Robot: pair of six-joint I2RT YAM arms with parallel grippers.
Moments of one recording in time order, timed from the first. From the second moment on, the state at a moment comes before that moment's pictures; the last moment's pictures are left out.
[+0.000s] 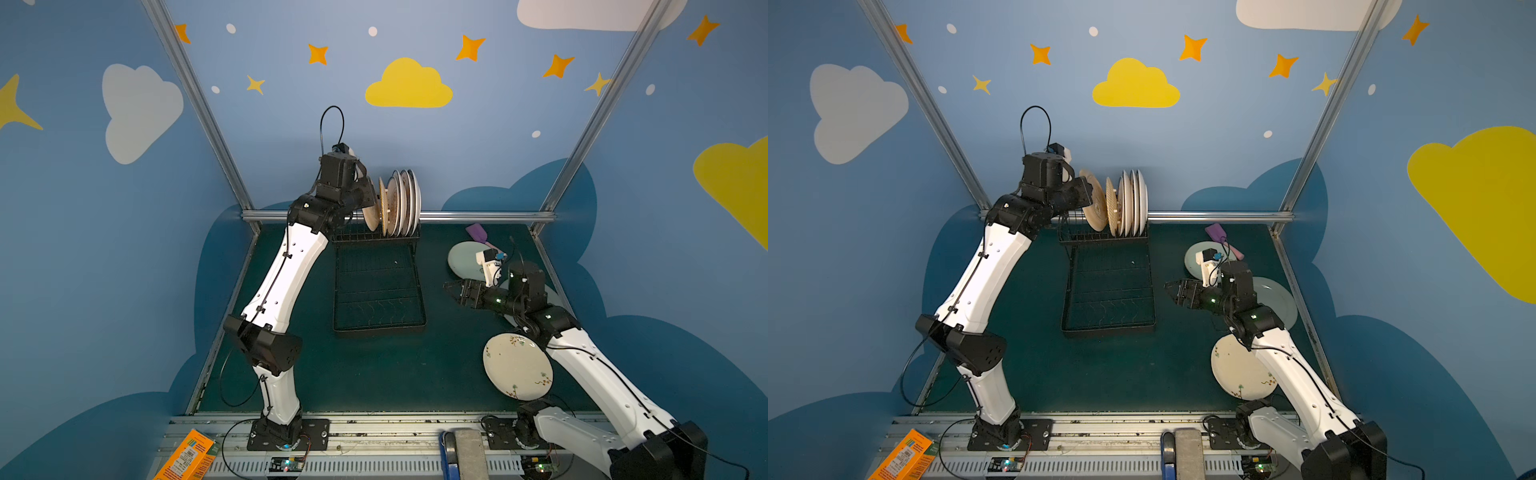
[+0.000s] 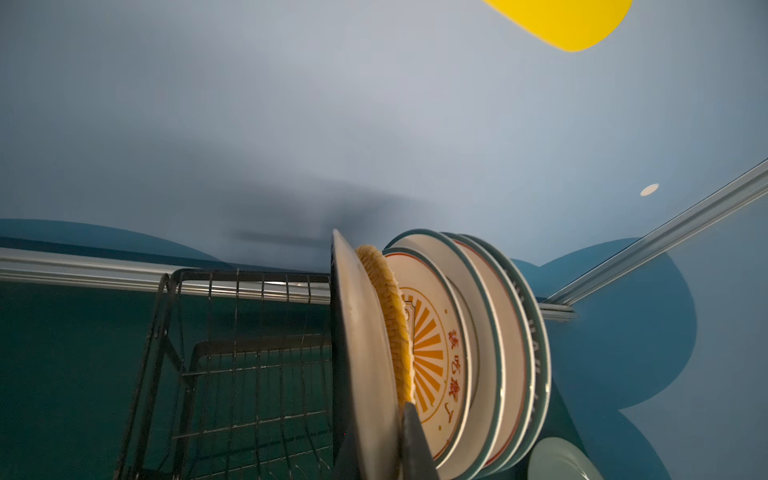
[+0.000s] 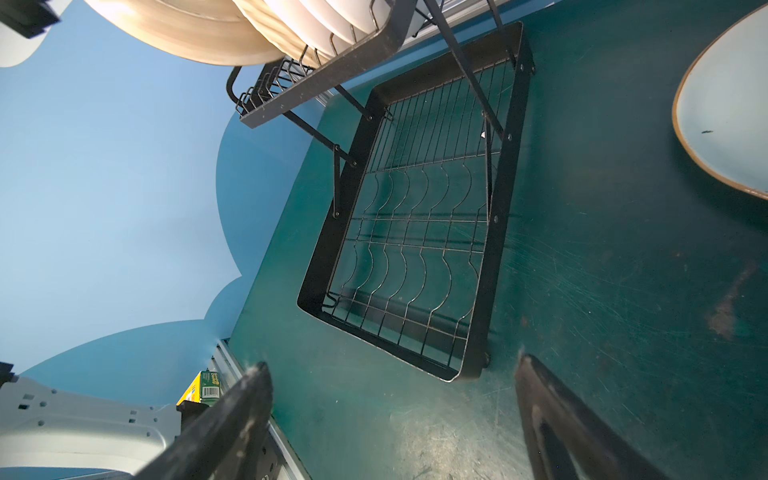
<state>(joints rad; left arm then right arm) -0.38 1.87 2.26 -0.80 -0.08 -0.47 0.38 1.05 0.86 -0.32 -0.49 0.51</state>
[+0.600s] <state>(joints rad) -0.41 2.02 2.45 -0.91 -0.15 -0.40 0.38 1.05 0.86 -0.33 -0.49 0.49</state>
